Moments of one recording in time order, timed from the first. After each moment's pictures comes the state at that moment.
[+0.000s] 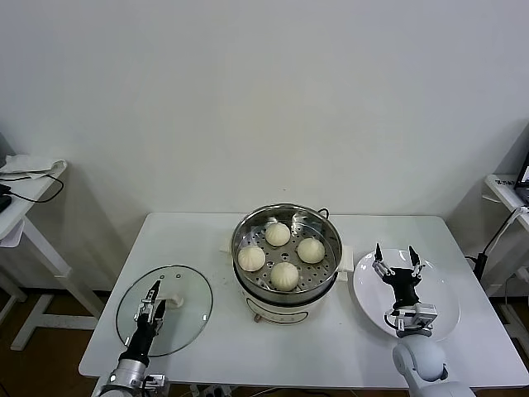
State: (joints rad) left arm 1.42 -1.31 -0.57 -1.54 1.39 -0.10 -0.37; right arm -1.19 1.10 0.41 1.52 0.42 0.29 0.24
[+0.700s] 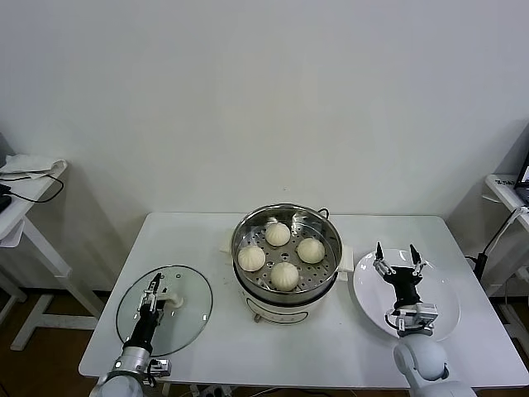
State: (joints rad) left arm 1.34 -1.32 -0.56 -1.49 1.38 -0.06 -0.32; right arm -1.19 1.10 0.42 1.52 0.41 0.30 0.23
